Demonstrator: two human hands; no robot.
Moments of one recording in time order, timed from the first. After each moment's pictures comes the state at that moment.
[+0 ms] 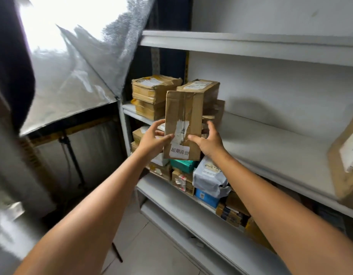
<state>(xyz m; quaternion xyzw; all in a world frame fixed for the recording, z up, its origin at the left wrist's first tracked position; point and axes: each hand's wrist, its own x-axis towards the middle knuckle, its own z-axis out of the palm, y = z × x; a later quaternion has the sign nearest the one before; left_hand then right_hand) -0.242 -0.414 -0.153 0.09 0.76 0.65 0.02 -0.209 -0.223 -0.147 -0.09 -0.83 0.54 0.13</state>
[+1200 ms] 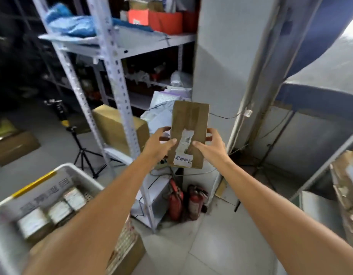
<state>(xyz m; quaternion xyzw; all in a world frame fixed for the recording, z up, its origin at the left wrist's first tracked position) 0.345 -0.489 -0.229 -0.48 0.63 0.49 -0.37 0.157 -0.428 -0.226 0.46 -0.70 0.48 -0.27</state>
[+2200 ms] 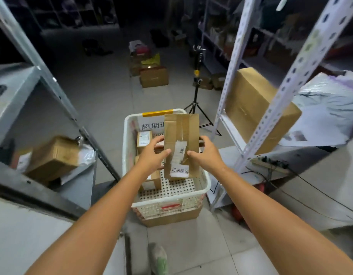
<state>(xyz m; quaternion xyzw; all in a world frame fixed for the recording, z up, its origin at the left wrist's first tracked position) 0.641 -0.402 -0.355 -0.72 0.29 0.42 -0.47 0.471 -0.504 -0.355 0.72 -0.48 0.18 -0.46</state>
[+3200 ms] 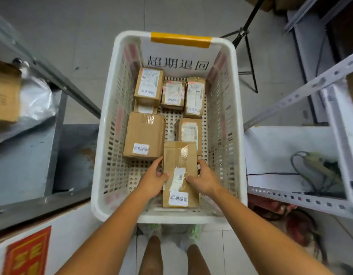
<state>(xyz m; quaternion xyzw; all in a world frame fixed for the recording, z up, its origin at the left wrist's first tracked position) 0.698 -0.458 -0.681 -0.77 0.08 0.54 -0.34 0.564 -0.587 -0.668 0.66 -0.52 -0.18 -0.51</state>
